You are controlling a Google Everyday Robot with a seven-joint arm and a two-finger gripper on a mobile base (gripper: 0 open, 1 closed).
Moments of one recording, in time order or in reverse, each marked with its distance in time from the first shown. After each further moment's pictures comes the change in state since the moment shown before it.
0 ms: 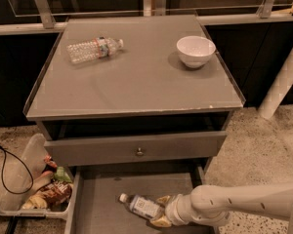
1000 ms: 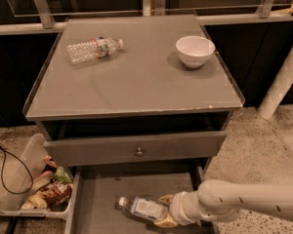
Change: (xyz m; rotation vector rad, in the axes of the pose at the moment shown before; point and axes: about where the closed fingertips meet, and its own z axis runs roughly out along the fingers) arm -0.016 0.015 -0.041 -0.065 -0.007 -0.105
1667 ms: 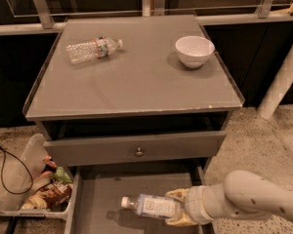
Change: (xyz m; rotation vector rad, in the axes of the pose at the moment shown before) arm -0.046 0.024 -0.113 0.000 -0.030 -0.195
